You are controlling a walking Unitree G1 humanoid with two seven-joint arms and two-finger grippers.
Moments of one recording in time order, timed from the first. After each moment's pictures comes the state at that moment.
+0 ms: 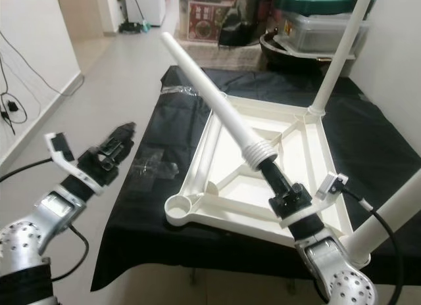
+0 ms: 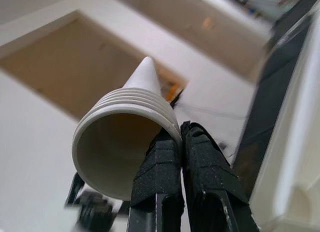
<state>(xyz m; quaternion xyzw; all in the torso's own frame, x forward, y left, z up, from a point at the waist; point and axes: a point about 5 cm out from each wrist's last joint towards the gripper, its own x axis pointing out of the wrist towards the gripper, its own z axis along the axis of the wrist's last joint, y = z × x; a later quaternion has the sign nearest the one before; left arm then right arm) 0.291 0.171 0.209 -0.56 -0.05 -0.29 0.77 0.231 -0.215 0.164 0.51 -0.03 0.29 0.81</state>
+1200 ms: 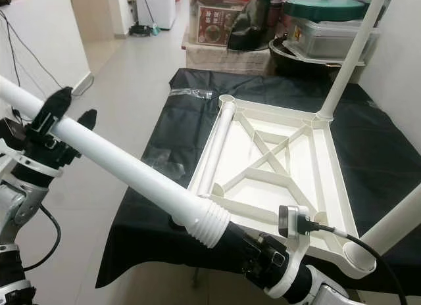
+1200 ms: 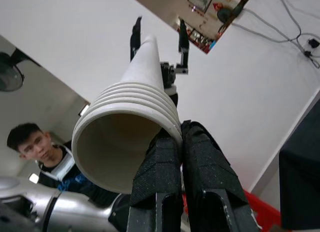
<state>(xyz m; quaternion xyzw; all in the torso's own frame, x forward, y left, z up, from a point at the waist) 0.290 0.208 0.236 -0.62 -0.11 -0.35 0.69 0.175 -0.173 0.156 0.45 0.10 0.50 0.73</state>
